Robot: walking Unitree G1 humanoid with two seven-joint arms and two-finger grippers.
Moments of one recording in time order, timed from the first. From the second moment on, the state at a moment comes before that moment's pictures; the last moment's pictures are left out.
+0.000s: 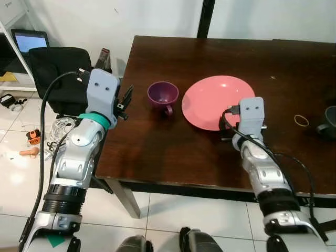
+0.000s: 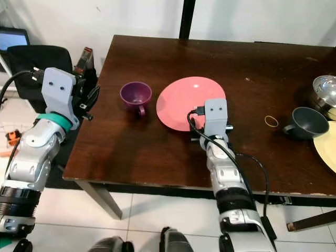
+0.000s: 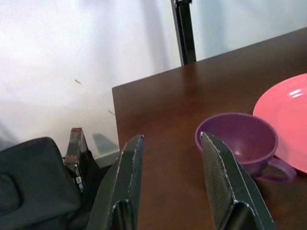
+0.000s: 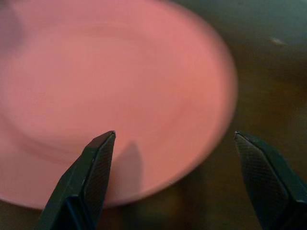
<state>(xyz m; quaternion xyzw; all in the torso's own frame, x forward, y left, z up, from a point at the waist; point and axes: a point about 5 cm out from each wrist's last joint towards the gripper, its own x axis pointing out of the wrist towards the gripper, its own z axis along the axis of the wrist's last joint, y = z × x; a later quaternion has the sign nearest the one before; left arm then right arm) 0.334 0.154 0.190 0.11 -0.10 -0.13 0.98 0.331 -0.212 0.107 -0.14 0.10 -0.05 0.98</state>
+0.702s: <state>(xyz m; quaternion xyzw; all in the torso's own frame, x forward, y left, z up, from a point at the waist) 0.335 0.144 0.191 0.10 -0.10 -0.15 0.98 0.301 -0.245 0.156 -0.07 -0.08 -0.15 0.98</state>
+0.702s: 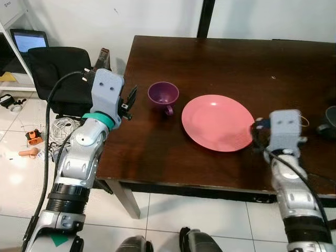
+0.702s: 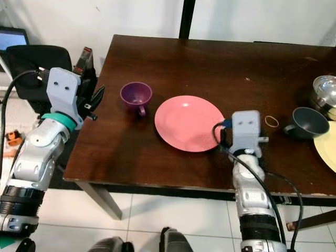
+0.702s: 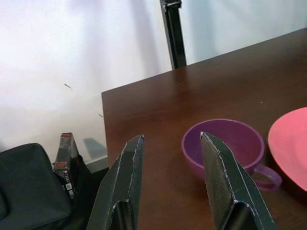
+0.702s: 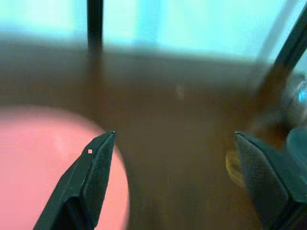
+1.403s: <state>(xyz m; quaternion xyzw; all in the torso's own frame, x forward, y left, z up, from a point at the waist) 0.335 0.140 0.190 0.11 -0.10 -0.16 0.98 0.319 -0.200 0.160 -0.14 -0.08 -0.04 0.99</state>
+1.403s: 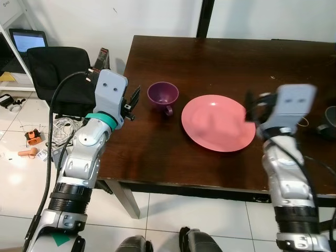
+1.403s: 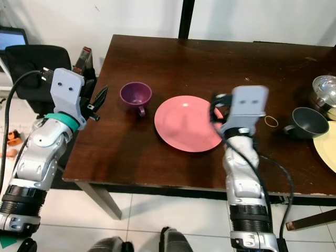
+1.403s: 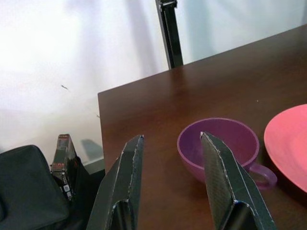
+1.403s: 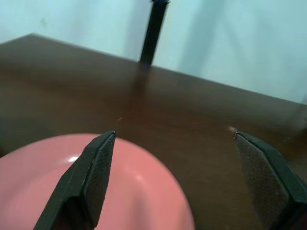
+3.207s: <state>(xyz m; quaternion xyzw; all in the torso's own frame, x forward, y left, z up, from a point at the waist) 0.343 0.170 0.244 0.05 -0.10 -0.21 0.97 0.324 -0.185 0.101 -0.27 0.10 0.05 0.95</state>
